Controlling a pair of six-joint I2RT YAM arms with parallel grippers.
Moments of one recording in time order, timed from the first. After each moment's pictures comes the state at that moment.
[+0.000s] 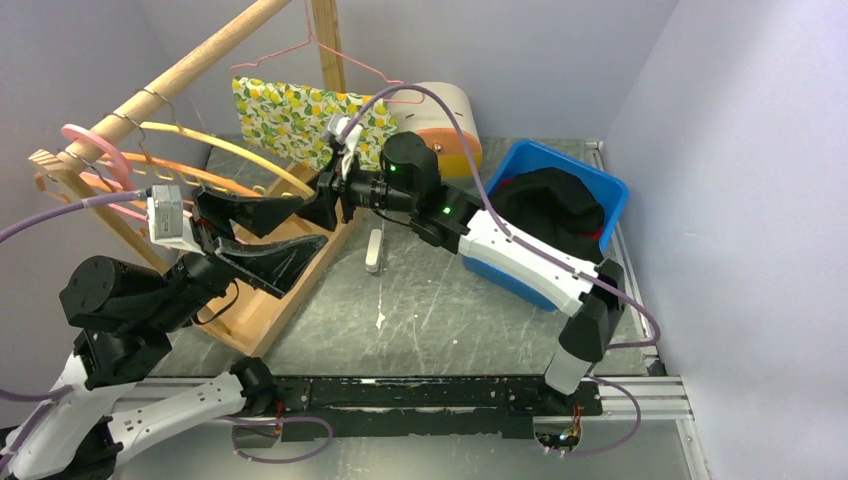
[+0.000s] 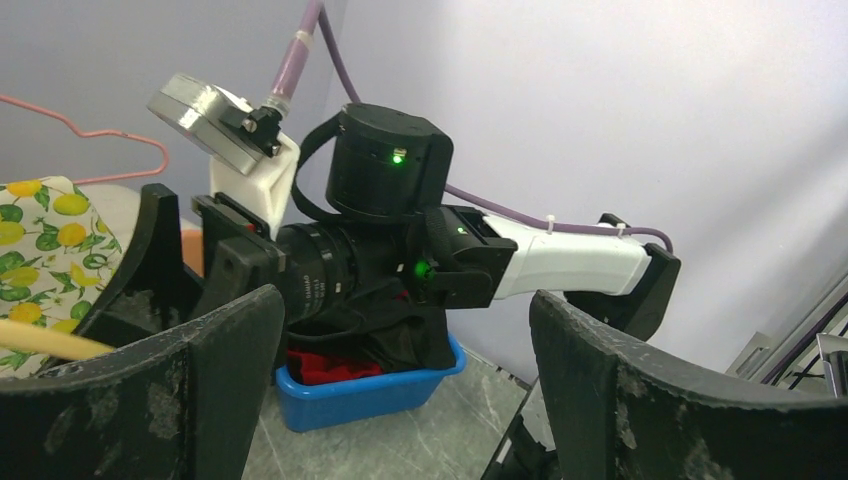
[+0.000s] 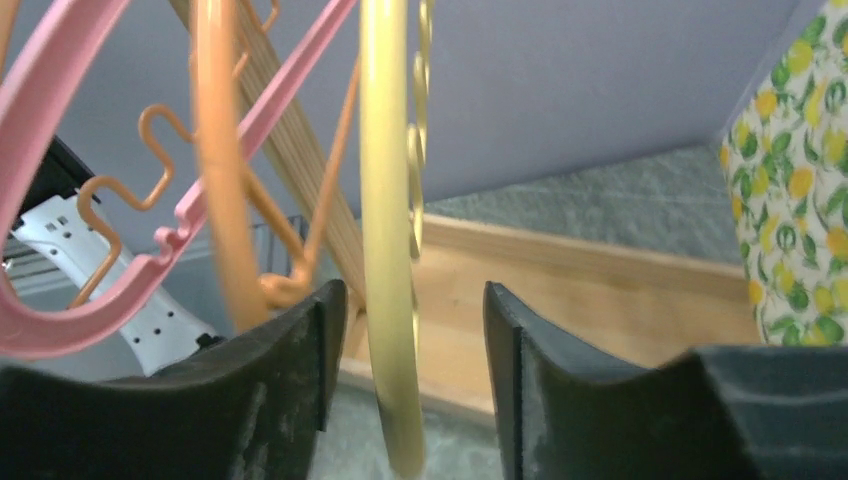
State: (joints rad) left arm -0.93 0.59 1.19 -0.22 -0.02 -0.35; right arm 0.98 1.73 1.74 -0.01 -0.45 0.10
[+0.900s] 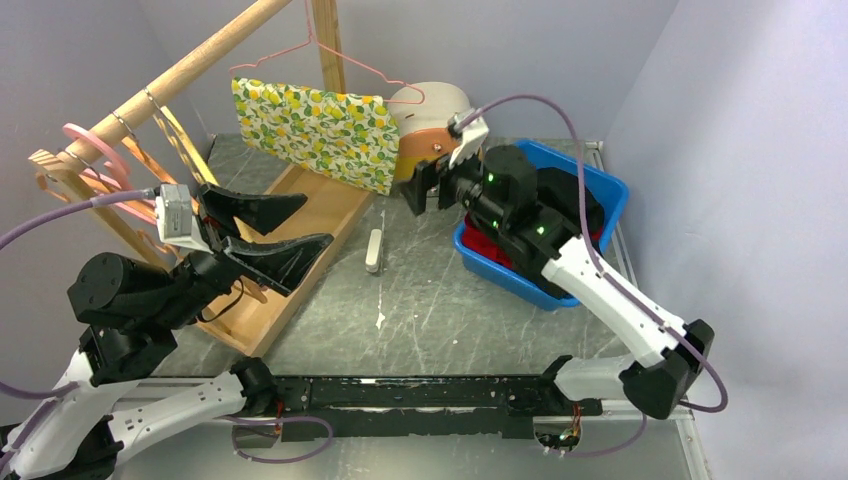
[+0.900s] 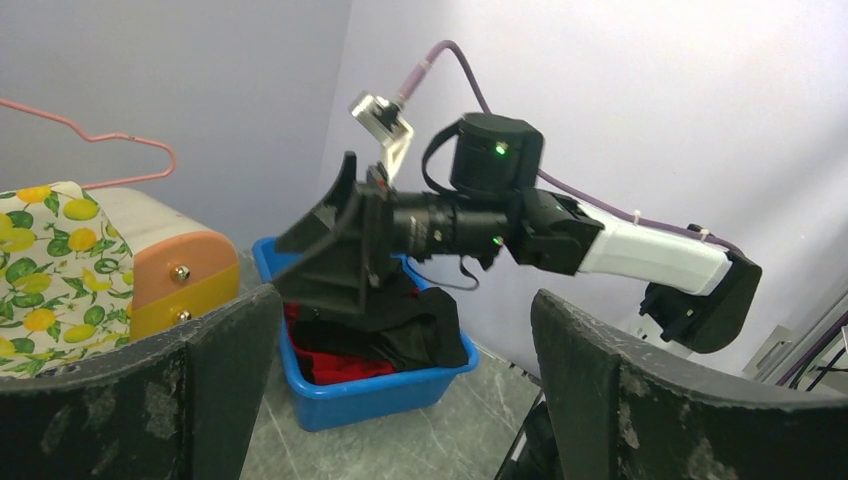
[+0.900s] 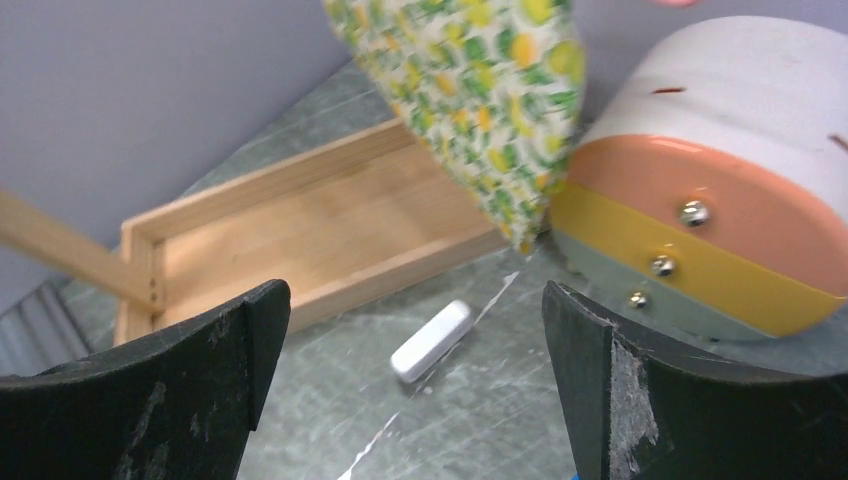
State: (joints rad) left arm -0.93 0.61 1.19 -0.21 -0.02 -0.31; right arm 0.78 1.25 1.29 -0.17 0.00 0.12
